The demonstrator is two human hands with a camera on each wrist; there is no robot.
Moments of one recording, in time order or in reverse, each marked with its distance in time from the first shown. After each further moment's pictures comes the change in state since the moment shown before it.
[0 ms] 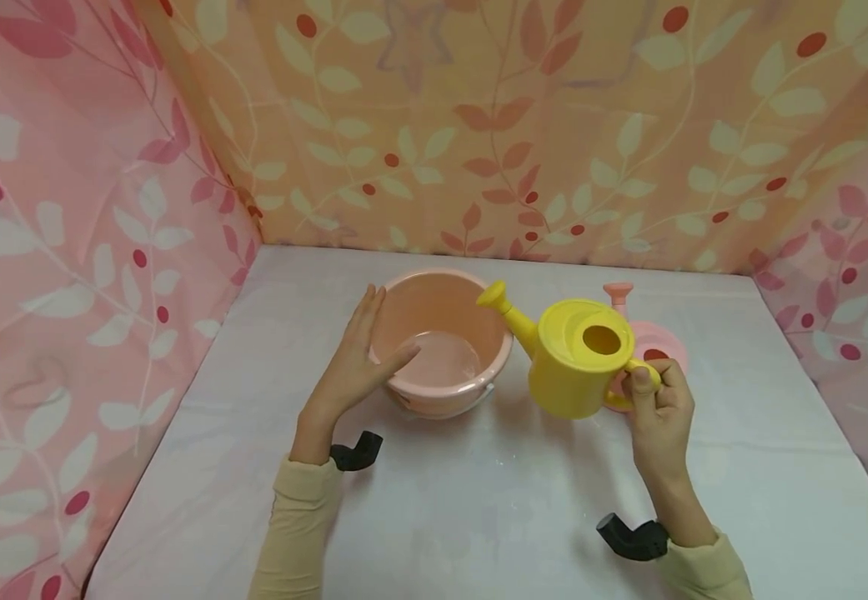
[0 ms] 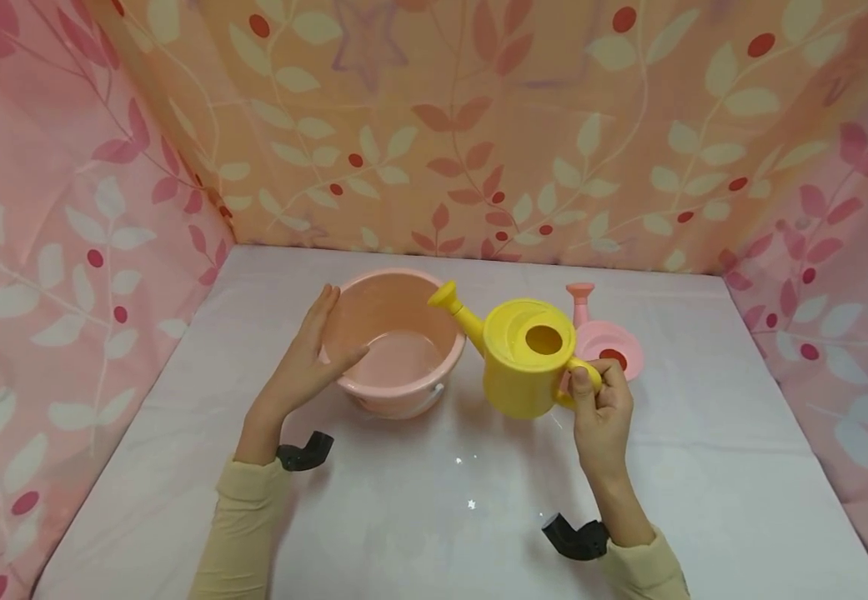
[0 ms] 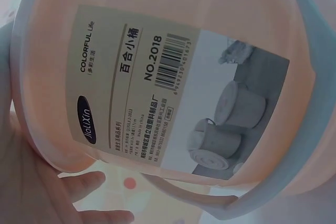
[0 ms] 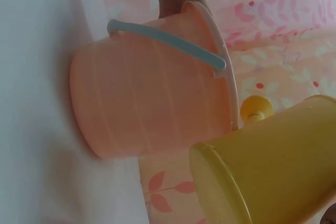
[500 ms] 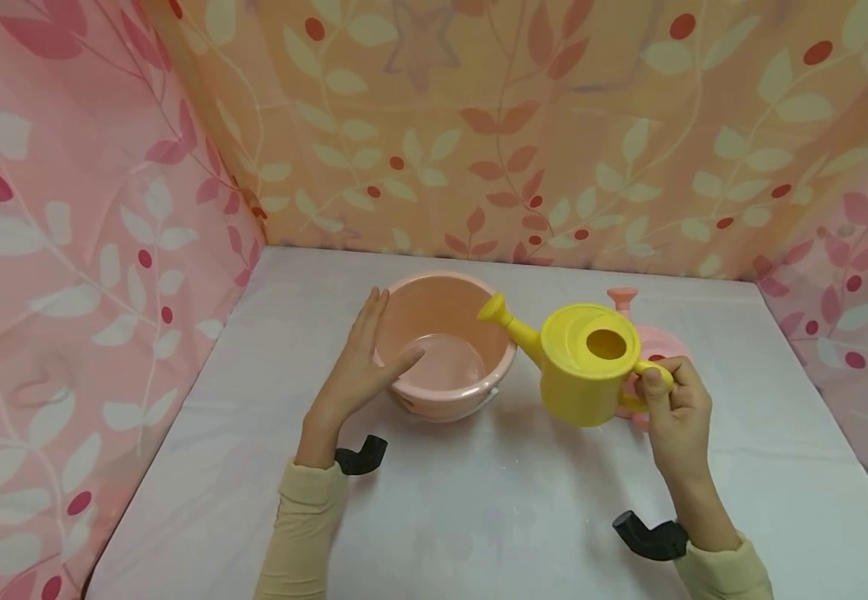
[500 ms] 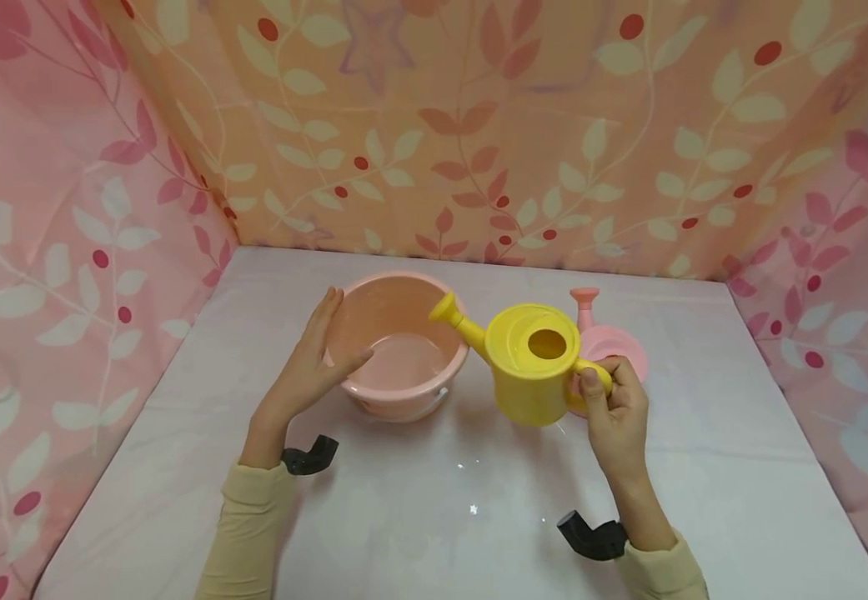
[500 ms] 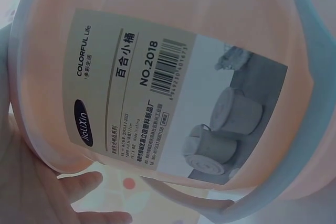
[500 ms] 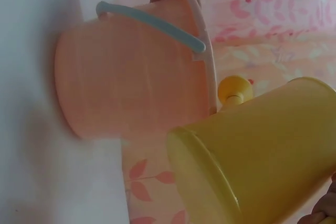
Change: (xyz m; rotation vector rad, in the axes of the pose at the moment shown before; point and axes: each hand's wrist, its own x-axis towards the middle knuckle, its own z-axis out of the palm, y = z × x) left_hand 0.000 0.000 0.001 0.002 0.010 -0.004; right_hand 0.011 -0.013 -0.005 -0.068 -0.078 -0.018
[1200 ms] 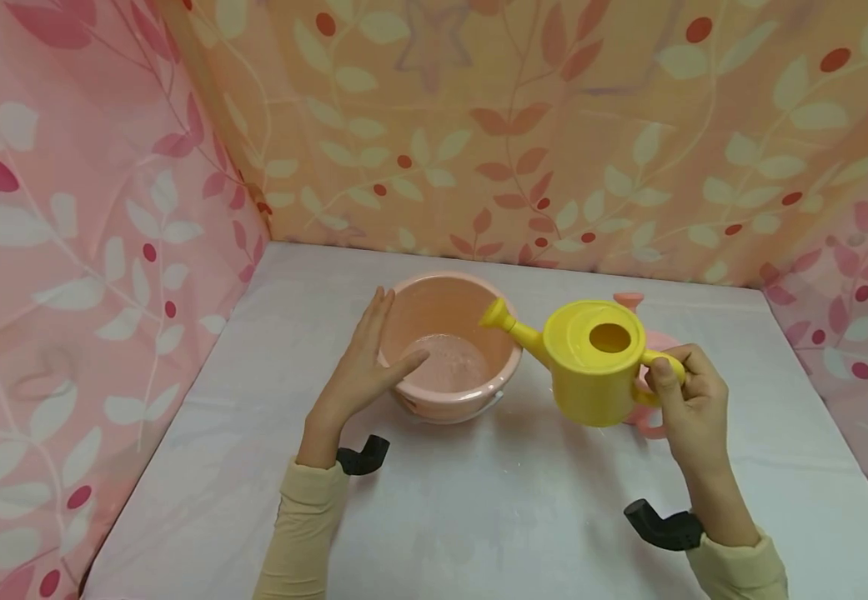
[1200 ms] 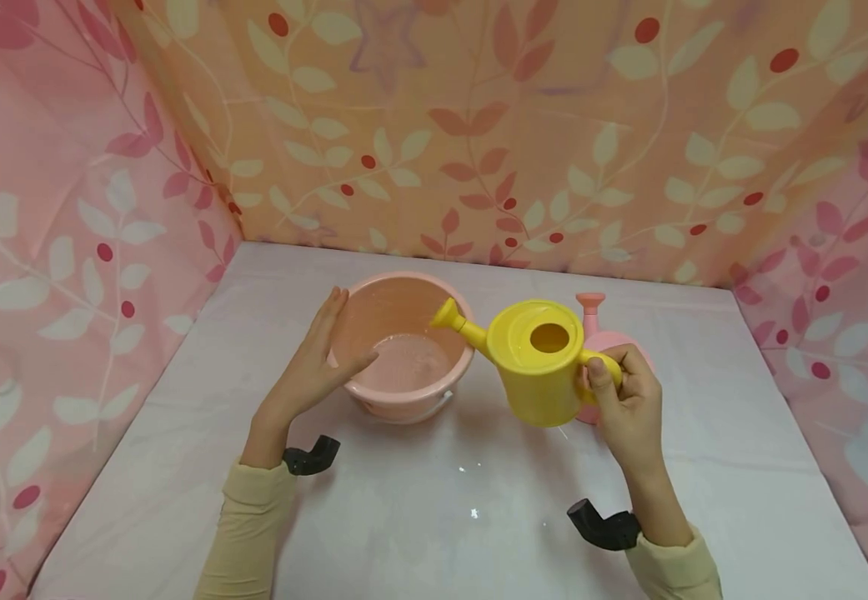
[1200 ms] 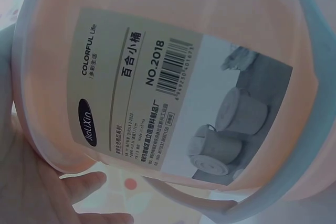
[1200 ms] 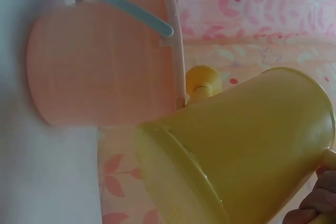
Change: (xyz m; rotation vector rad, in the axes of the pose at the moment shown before) left_hand -0.002 0.000 -0.002 0.014 -0.028 -0.013; right_hand 0.020 -0.013 0.001 -0.089 -0.031 0.048
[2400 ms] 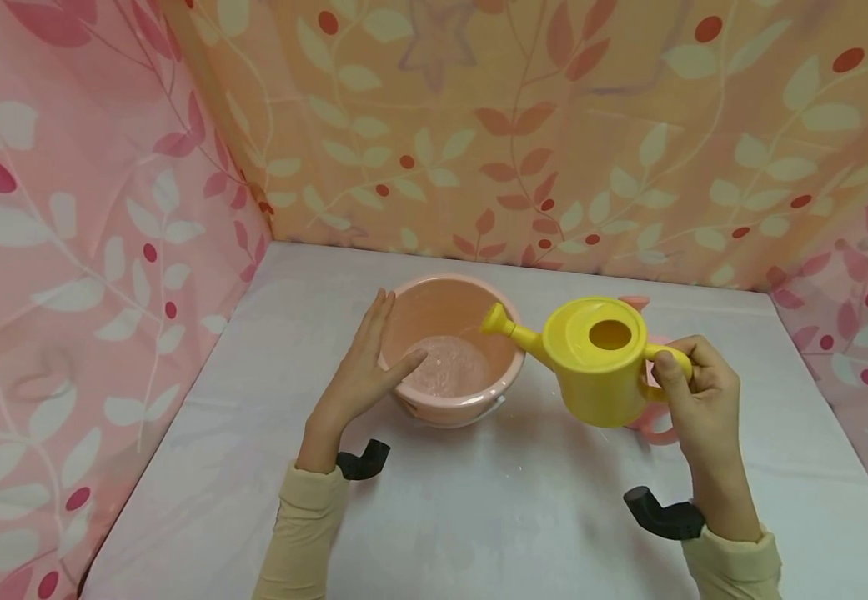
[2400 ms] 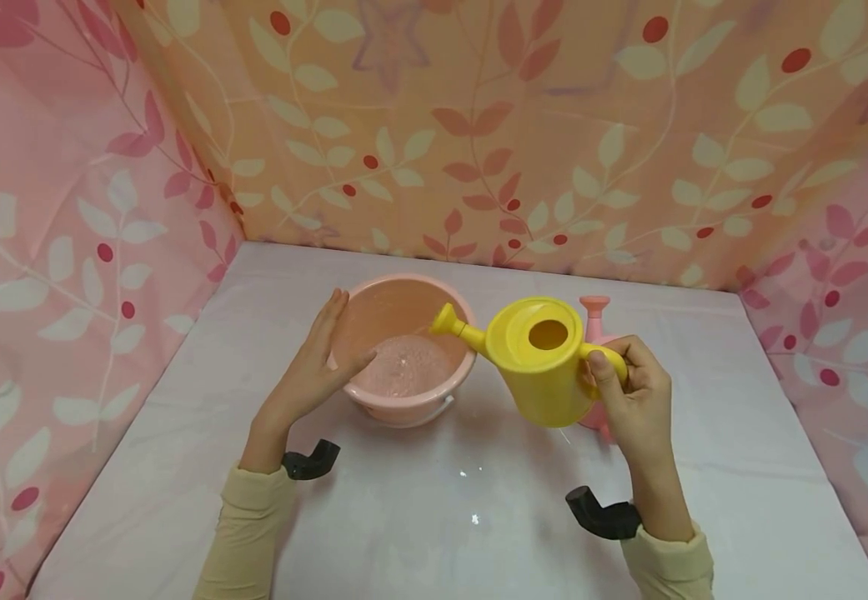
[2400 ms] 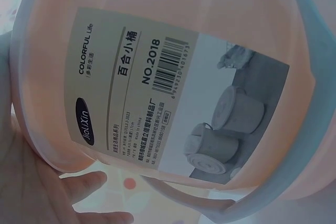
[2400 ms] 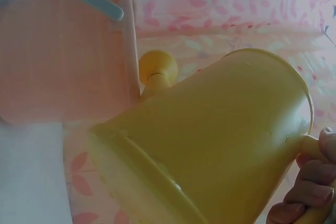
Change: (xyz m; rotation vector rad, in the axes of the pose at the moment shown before) left_hand 0.002 -0.001 0.000 0.006 0.012 0.016; right_hand 0.016 -0.003 -0.001 0.104 -0.013 -0.013
